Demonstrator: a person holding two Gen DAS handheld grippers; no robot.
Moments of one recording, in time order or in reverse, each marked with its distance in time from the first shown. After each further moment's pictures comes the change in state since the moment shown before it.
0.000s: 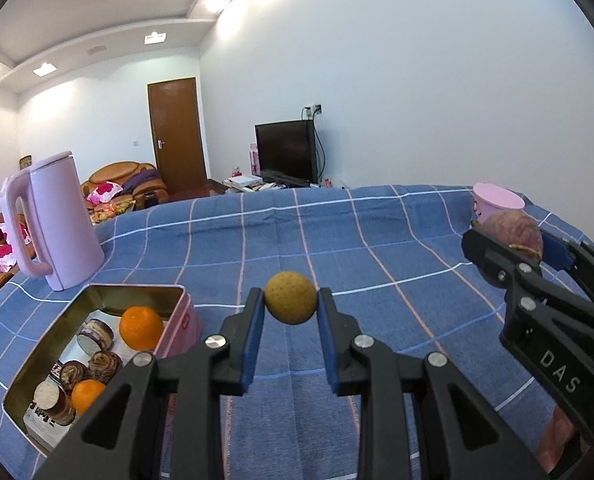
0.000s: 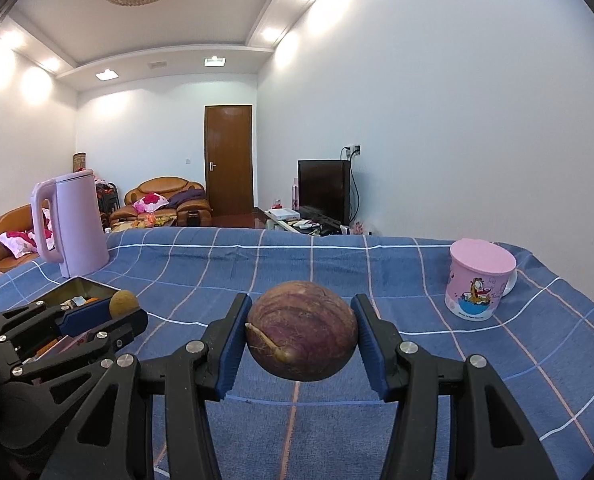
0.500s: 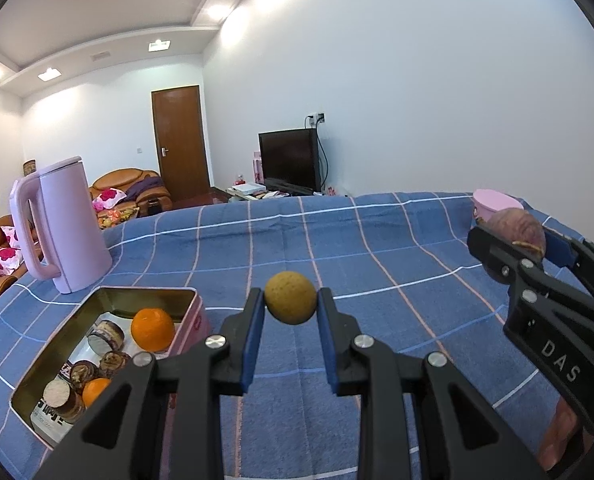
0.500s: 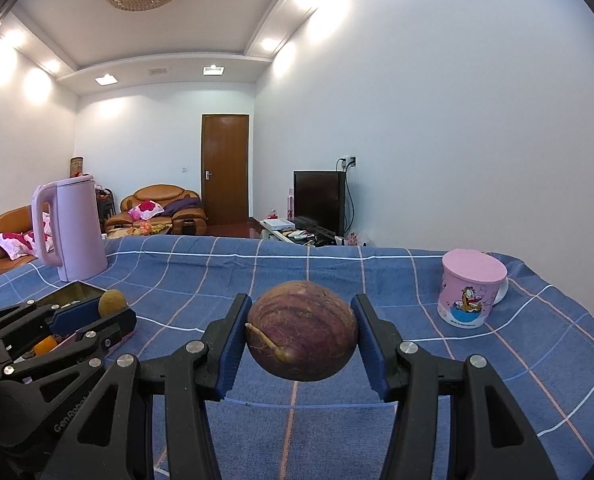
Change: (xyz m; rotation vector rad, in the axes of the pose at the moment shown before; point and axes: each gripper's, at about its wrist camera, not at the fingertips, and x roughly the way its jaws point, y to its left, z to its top) left arm -0.010 0.005 -0.003 -0.001 -0.030 0.011; right arm -0.009 0.002 -0.001 -0.009 -0.033 -0.019
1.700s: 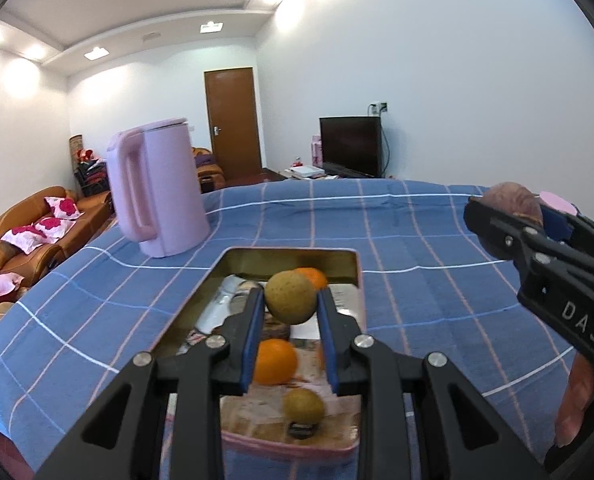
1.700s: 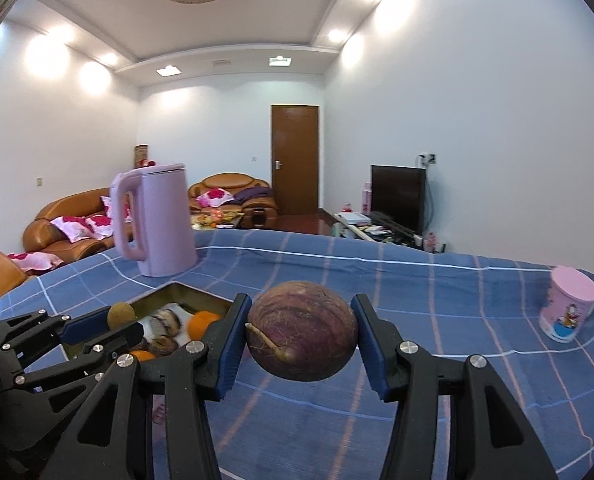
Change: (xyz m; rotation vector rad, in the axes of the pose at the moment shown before) left arm -0.034 0.117 -0.023 -0.080 0.061 0.177; right arm 0.013 0.111 0.019 -0.060 0.031 0.280
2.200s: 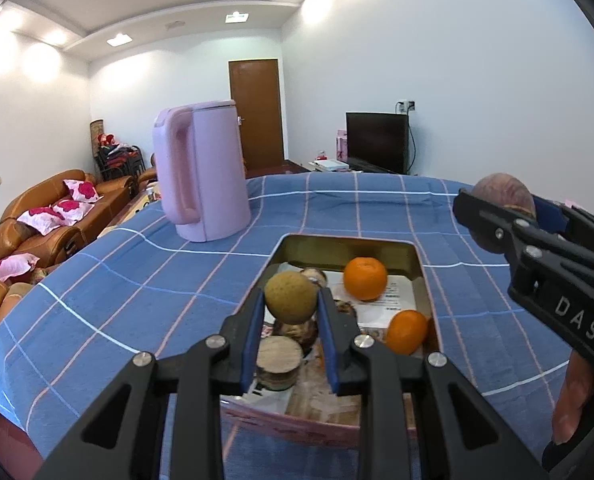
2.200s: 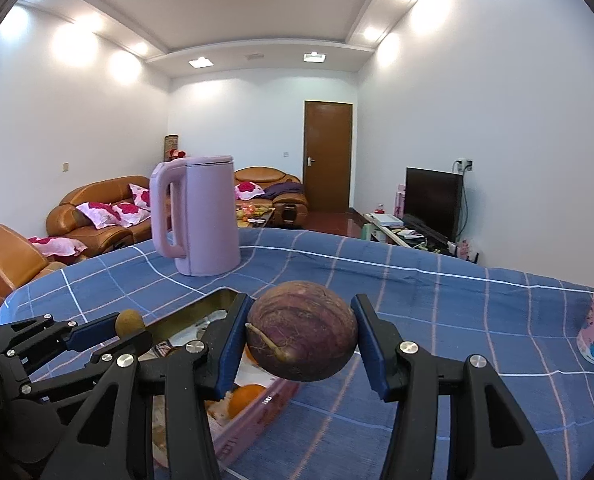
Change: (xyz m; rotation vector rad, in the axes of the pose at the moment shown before) left arm 0.002 0.043 -0.008 -0.056 0.027 0.063; right arm 0.029 0.053 0.010 -0.057 0.015 0.091
